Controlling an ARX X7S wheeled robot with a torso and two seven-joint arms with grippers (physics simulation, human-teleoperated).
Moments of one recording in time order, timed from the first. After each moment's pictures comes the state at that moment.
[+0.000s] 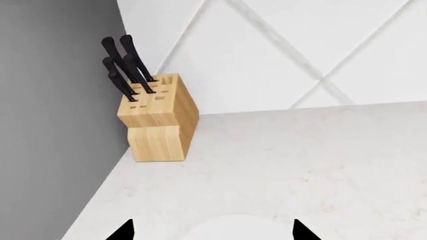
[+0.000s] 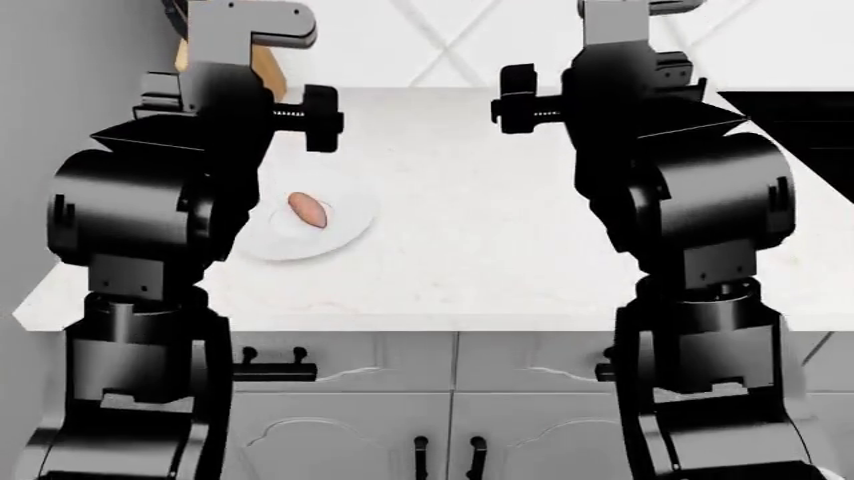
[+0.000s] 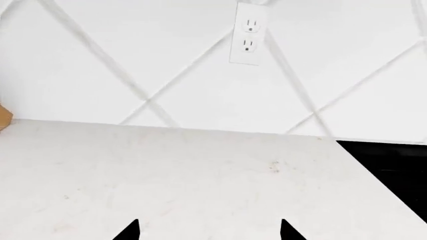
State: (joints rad) left arm -1.23 -0.07 0.14 -0.19 -0.12 -1.20 -0.20; right arm 1.27 0.05 -0.18 0.20 0.20 1.17 0.28
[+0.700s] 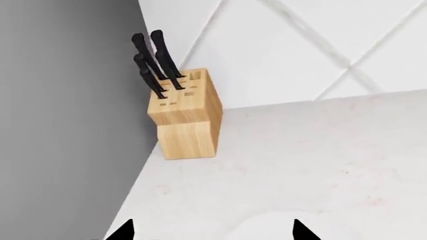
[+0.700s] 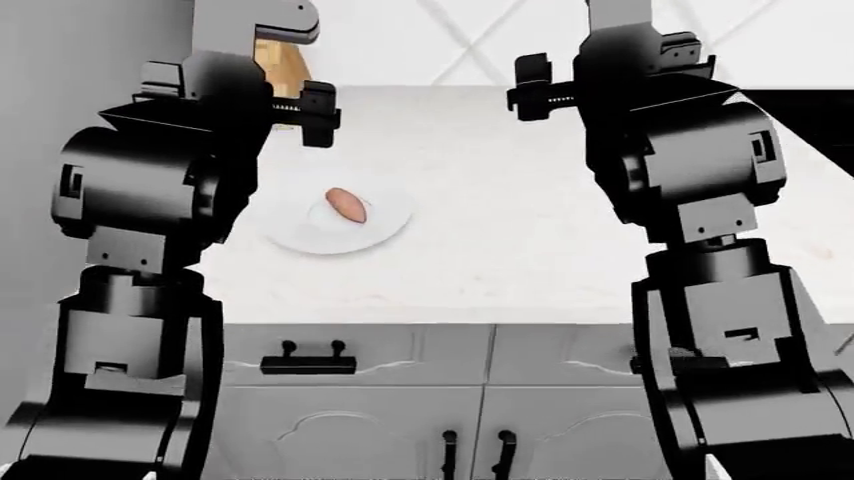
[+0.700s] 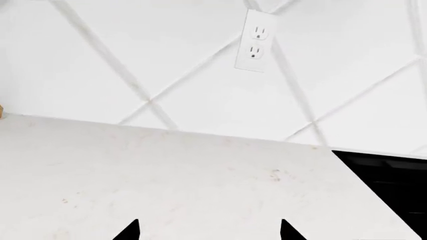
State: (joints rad) left arm -1.30 -0.09 0.20 -0.31 -0.13 -1.16 -0.20; right arm 1.38 0.10 -0.27 0.49 0.19 0.98 0.23
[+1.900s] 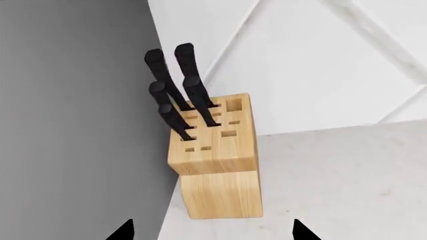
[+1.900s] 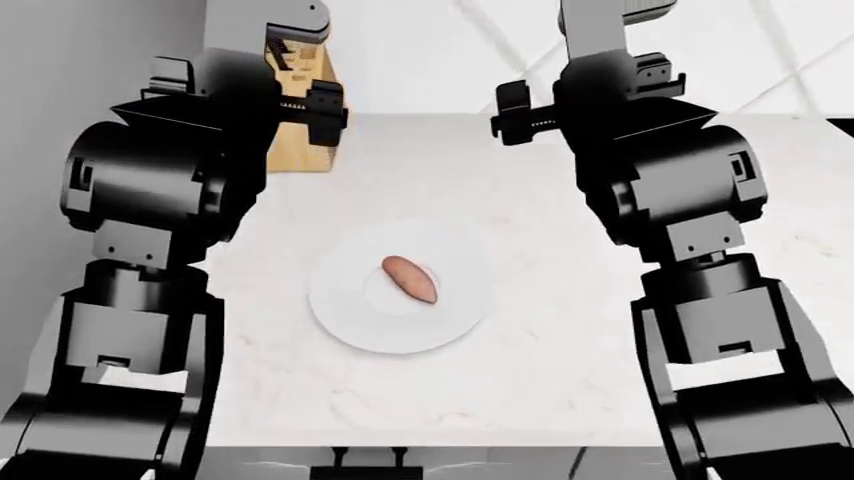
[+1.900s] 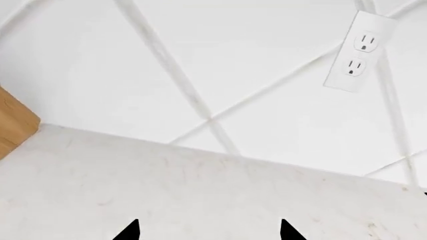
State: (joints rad) left arm -1.31 -0.10 0.24 -0.34 -0.17 -1.14 -0.23; right arm 1.33 0.12 -0.35 0.49 0.24 0.95 0.18
